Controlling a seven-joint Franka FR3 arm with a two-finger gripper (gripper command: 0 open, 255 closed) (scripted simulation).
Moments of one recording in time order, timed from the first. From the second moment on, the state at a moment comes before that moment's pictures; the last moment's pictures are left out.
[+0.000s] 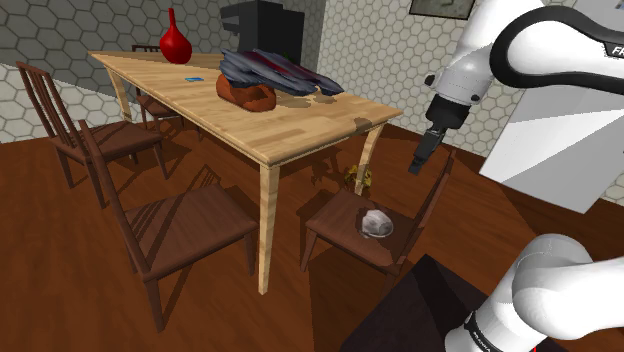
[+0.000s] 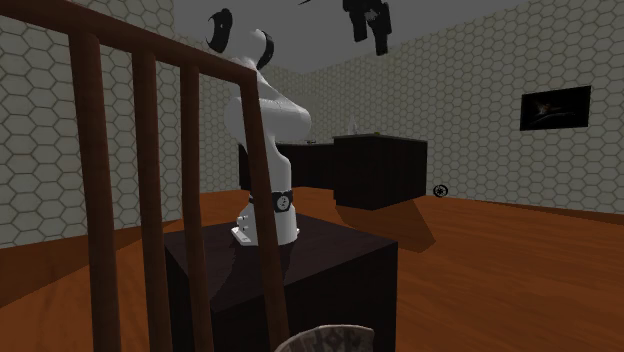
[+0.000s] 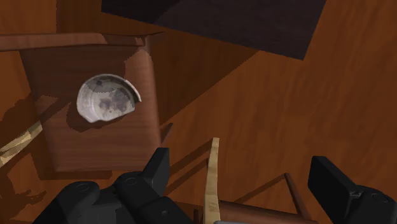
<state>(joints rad) 0.01 -0.83 0.03 -2.38 0.09 1.63 -0.17</state>
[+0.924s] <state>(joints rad) -0.05 -0.59 -0.19 -2.47 0.06 1.90 -0.37</state>
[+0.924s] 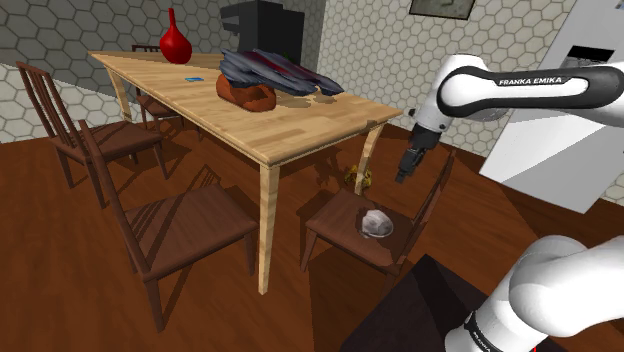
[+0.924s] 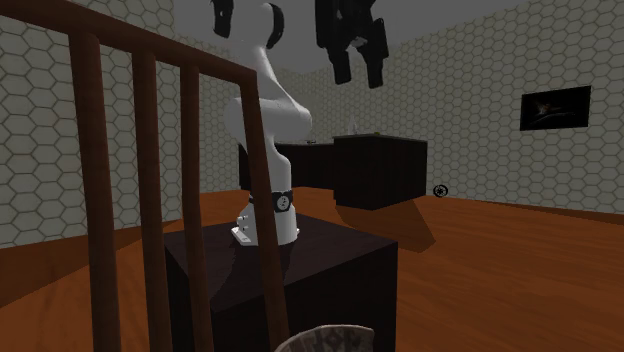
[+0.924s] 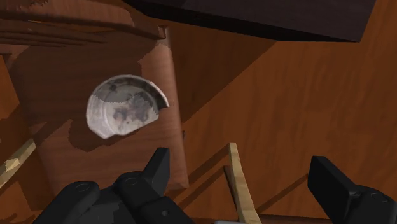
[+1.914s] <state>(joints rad) -0.08 -0.05 -0.43 -2.31 0.24 2.14 -0.72</state>
